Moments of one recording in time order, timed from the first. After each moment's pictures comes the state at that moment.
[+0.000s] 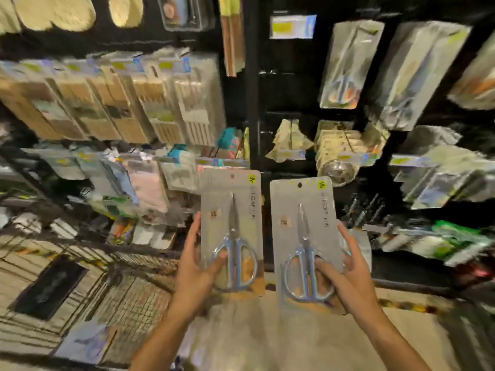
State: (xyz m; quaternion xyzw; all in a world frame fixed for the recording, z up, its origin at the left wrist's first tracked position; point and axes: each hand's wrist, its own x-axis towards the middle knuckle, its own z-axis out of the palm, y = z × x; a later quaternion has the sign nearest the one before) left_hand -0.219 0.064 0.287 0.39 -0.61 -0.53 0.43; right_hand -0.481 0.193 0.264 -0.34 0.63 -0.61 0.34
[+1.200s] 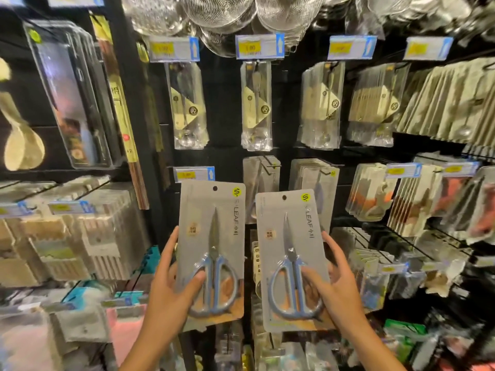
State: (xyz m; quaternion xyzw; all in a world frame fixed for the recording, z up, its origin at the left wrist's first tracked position) left_hand -0.441 -0.068 0.425 0.25 -0.68 -0.51 0.47; right_hand -0.696 0.087 0.398 -0.38 0.58 -0.70 0.14
